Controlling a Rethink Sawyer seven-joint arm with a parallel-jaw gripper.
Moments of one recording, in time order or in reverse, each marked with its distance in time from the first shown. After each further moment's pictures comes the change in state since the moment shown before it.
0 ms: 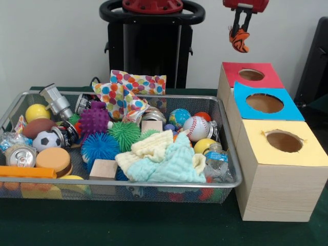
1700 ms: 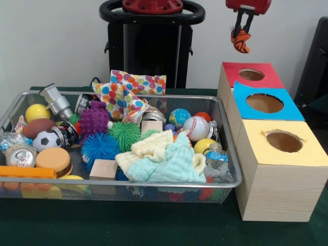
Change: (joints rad) arm 0.096 0.044 -0.071 -0.011 0.051 0.000 0.000
